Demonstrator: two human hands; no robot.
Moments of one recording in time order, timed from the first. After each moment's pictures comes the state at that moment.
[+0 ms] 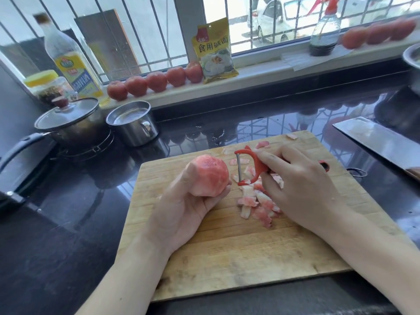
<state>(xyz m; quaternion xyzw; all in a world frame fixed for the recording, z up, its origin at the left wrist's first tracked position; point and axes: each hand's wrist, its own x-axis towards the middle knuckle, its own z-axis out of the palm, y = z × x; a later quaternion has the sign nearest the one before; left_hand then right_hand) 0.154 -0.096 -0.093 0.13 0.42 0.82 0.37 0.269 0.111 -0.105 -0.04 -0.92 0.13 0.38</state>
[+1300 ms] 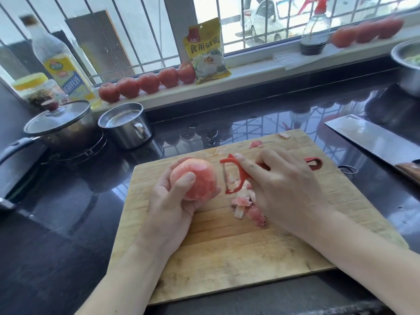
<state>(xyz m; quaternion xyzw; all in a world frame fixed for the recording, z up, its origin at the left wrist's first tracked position) 0.153 -0.096 -0.101 0.21 0.49 0.81 0.25 0.269 0.102 -0.106 -0.03 -0.93 0.03 0.36</state>
